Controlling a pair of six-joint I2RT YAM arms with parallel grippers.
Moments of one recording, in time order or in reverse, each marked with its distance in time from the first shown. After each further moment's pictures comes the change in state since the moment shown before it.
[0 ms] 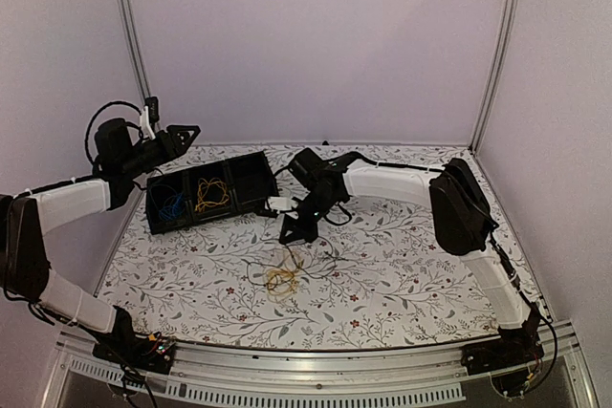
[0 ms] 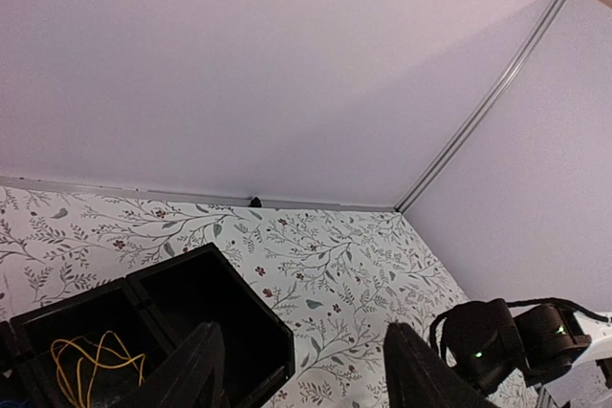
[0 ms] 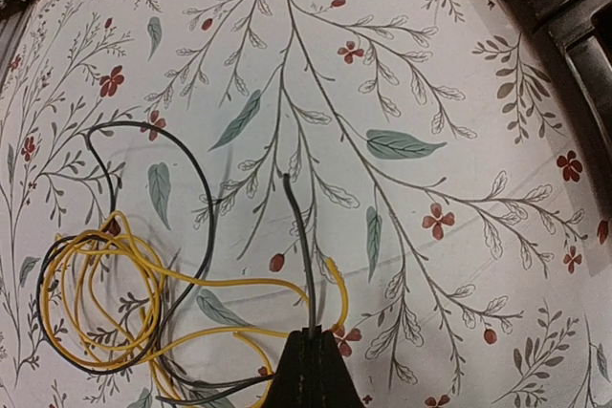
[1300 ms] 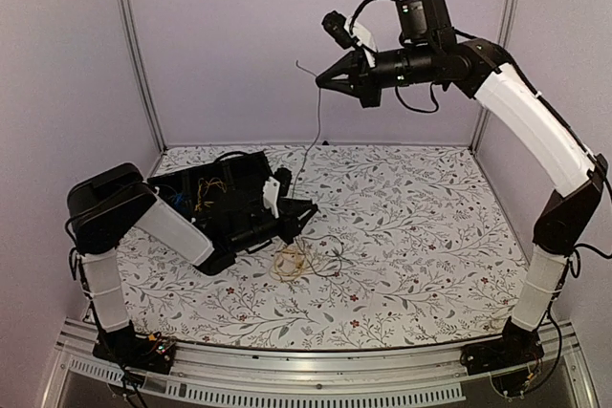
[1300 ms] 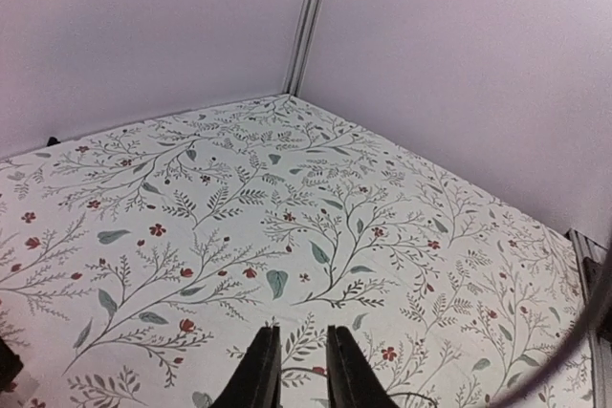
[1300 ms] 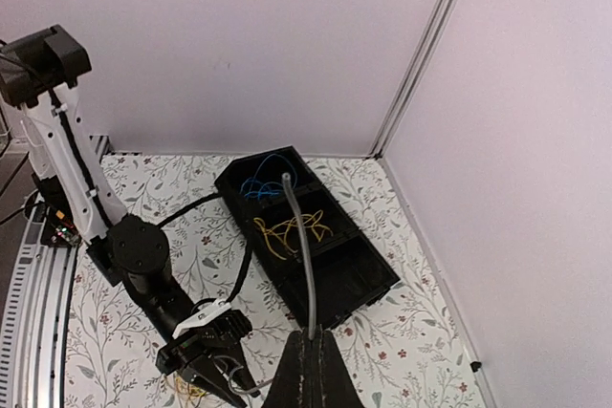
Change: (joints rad) left arm -0.776 0.542 -0.079 0.646 -0.444 0.300; right arm -0.149 -0.596 0.144 -0.028 -0.042 0.182
